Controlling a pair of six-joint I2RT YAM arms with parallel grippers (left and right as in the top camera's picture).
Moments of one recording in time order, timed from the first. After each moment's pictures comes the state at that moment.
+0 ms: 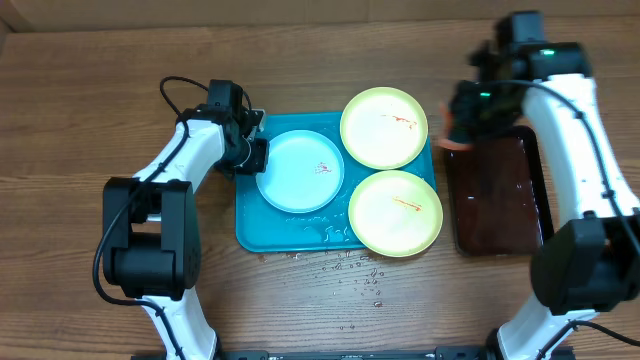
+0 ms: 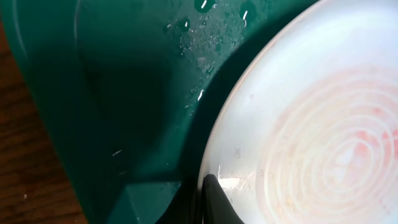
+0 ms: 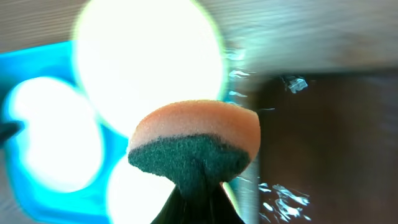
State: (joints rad) left arm -0.09 2.00 1.34 -0.72 0.19 0.03; right arm 0.08 1.88 1.78 -1.20 -0.25 0.17
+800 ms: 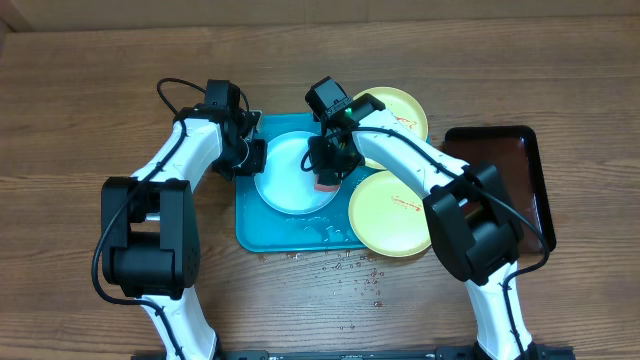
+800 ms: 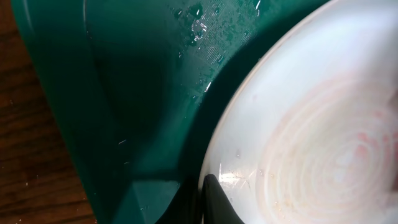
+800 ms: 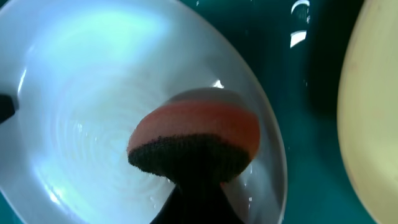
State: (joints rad) left arm -0.08 2.01 1.35 -0.74 0.19 0.00; right arm 0.60 2.24 1.78 -0.88 -0.16 0.45
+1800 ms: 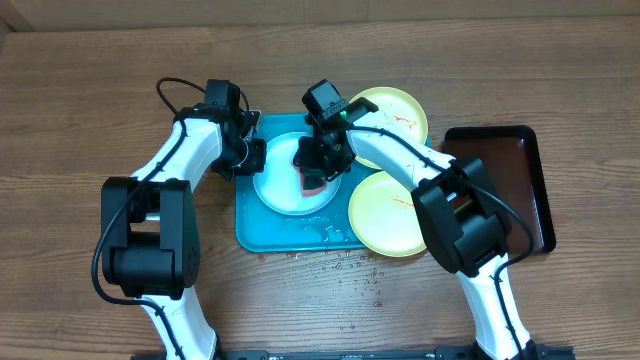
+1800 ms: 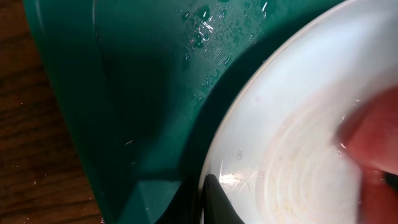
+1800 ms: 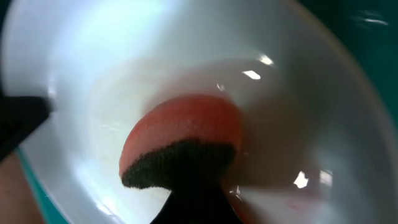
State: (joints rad) left arm -0.08 2.01 1.35 -0.74 0.18 0.00; right arm 0.60 2.31 1.81 -0.86 -0.32 0.56
